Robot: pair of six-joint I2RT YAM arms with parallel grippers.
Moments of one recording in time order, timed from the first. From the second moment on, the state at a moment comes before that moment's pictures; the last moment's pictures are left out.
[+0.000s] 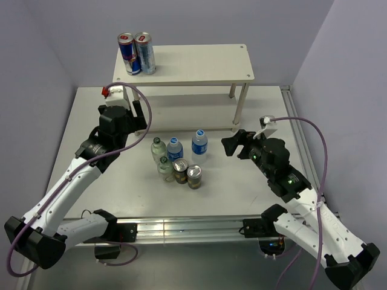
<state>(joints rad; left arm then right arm) -0.50 1.07 1.10 -0.36 -0.47 -0.33 0.52 0.68 0.69 -0.25 0.11 0.51</state>
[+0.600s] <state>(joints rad) -0.50 1.06 1.05 -0.29 -0.52 -0.29 0.74 0.89 0.71 -0.25 0.31 0.43</state>
